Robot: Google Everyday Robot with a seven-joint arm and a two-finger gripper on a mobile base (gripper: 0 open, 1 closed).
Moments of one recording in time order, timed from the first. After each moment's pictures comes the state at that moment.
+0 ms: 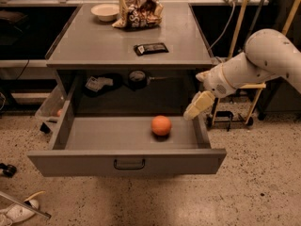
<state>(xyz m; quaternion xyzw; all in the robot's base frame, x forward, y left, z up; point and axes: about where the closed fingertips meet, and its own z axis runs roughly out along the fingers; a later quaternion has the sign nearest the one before) 0.626 -0.146 0.772 -0.54 0.76 0.18 0.30</state>
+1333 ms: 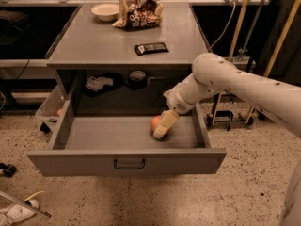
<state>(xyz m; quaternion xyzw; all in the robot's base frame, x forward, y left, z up) 0.624 -0.045 0.685 -0.60 0.74 0.17 0.24</state>
